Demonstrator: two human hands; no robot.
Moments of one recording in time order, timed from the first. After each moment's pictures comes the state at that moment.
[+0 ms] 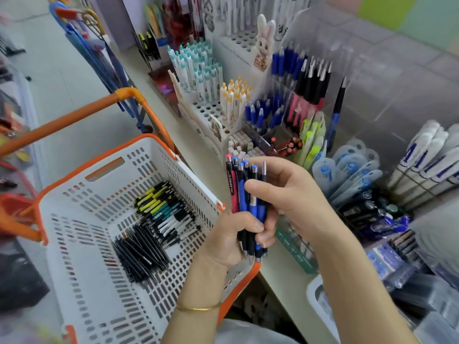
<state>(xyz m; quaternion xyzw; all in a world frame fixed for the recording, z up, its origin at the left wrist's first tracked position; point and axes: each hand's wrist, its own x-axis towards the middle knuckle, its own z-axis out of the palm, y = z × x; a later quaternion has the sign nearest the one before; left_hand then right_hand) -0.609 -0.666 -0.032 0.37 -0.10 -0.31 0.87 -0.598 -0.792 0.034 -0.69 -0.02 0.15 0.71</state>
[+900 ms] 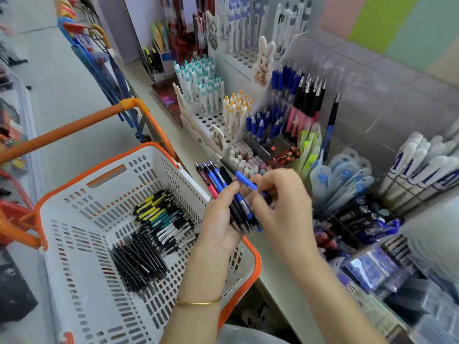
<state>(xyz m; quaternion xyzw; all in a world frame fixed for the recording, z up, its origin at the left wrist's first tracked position) -0.593 -0.665 -0.013 0.30 0.18 -0.20 0.92 -0.618 -0.762 0.015 -0.88 -0.02 -0.19 0.43</state>
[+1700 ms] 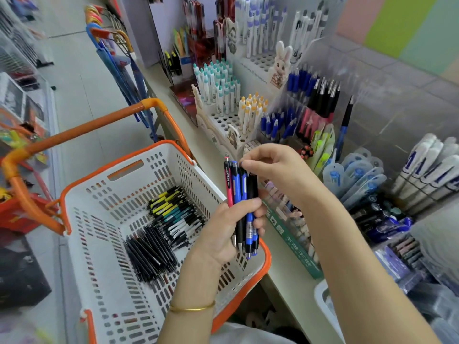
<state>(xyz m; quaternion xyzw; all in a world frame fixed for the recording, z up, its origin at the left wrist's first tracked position) -0.621 -0.634 -0.014 0.41 0.03 -0.28 0.87 -0.566 -0.761 0.045 -0.81 -0.04 0.09 0.58</state>
